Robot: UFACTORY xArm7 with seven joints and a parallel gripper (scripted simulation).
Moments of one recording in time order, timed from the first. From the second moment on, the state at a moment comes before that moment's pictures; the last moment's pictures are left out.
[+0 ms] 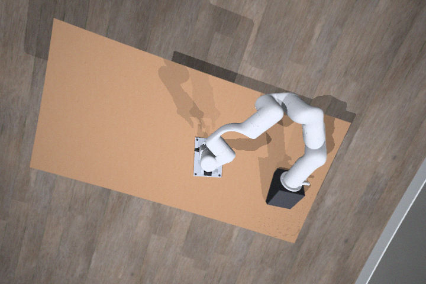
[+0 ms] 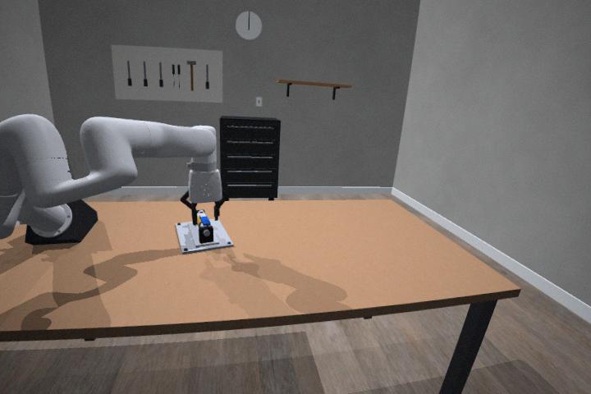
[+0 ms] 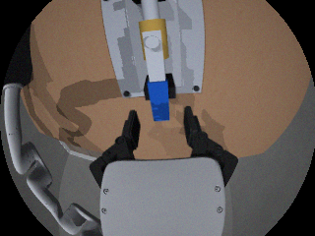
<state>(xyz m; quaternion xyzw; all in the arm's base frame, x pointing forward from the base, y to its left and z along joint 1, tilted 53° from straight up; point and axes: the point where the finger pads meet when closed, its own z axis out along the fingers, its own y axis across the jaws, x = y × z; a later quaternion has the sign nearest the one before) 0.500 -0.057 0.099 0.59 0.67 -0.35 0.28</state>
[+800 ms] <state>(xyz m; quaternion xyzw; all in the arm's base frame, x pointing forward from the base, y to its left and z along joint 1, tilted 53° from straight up) 0.500 -0.058 0.097 0.59 0.67 -0.35 0.28</state>
